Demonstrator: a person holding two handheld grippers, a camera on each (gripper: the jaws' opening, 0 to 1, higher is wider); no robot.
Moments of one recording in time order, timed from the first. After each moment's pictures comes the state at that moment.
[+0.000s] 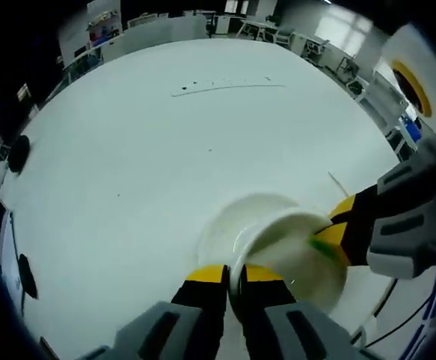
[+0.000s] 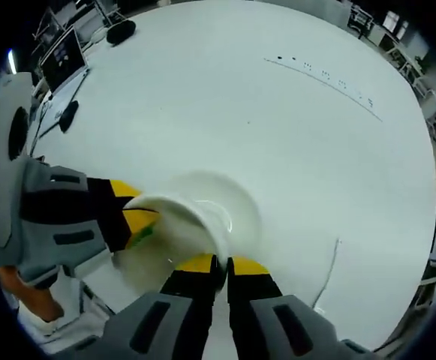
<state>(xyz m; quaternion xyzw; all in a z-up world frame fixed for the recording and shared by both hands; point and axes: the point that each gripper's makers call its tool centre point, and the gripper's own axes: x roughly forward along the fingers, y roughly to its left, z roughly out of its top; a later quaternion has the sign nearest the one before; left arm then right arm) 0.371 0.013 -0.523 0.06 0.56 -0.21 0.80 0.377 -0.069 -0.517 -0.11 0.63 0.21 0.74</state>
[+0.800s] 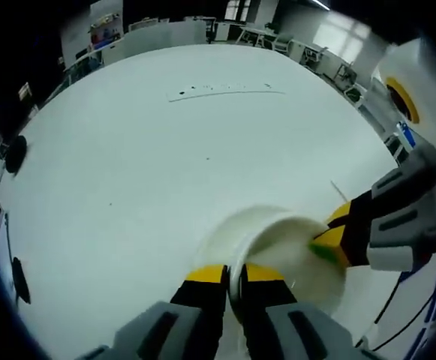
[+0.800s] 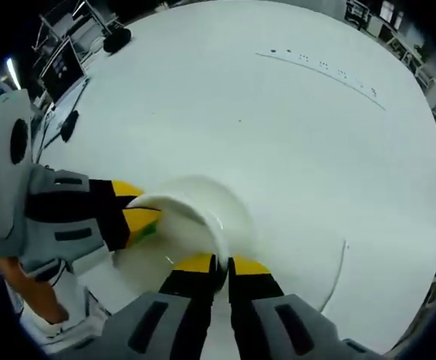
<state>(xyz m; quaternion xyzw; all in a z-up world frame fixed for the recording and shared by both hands) 0.394 0.006 -0.530 0.04 0.54 -0.22 0.81 0.380 -0.077 -0.528 -0.07 0.62 0.22 0.75</state>
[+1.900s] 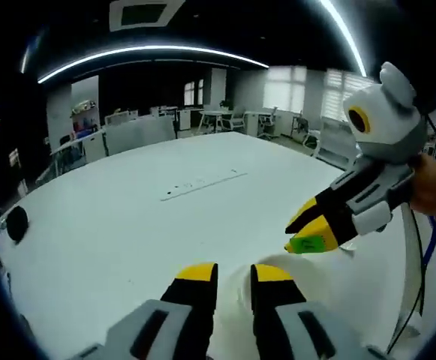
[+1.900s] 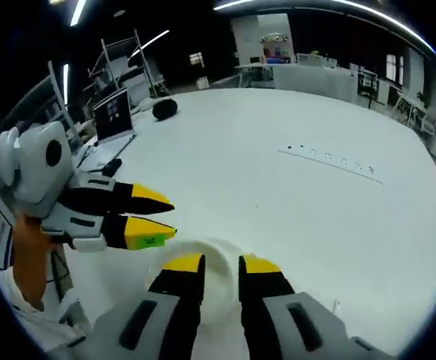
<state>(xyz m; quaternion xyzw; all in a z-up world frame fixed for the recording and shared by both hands) 0.396 0.015 -0.453 0.06 0.25 -0.32 0.91 0.385 -0.054 -0.461 -0.04 0.36 0.32 0.88</state>
